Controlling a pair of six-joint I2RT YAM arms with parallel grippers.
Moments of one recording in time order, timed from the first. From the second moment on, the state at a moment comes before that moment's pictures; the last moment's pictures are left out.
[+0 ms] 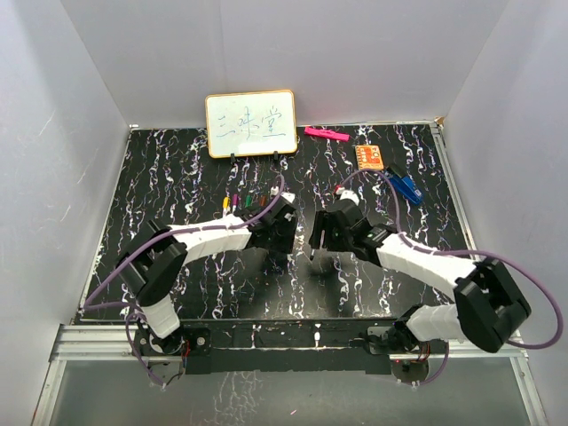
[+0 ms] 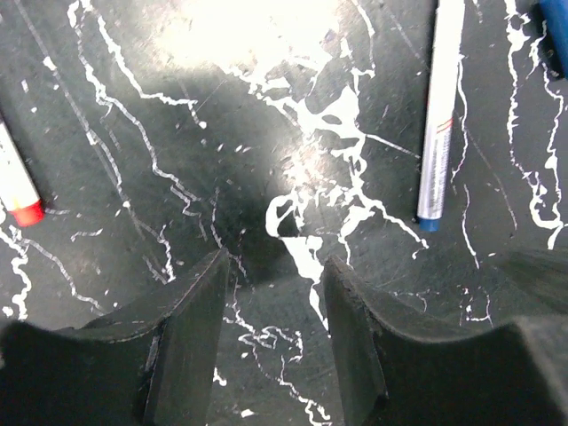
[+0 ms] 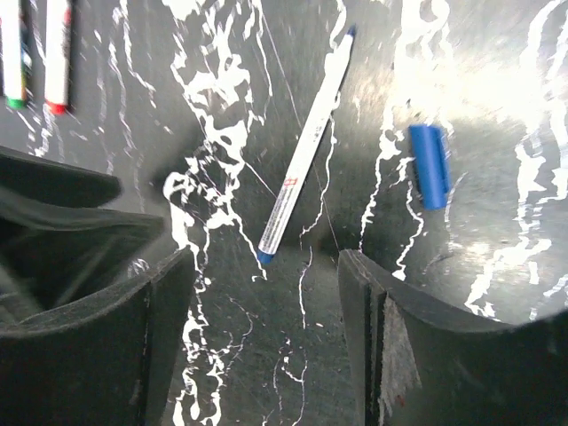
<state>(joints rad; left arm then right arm) -0.85 1.72 1.05 -0.36 -0.12 -0.53 0.65 1.32 0.69 -0.21 0.08 0.65</state>
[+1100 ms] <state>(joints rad) -0.85 2.12 1.55 -0.52 -0.19 -0.42 0.65 1.11 0.87 -0.58 0.42 0.63</state>
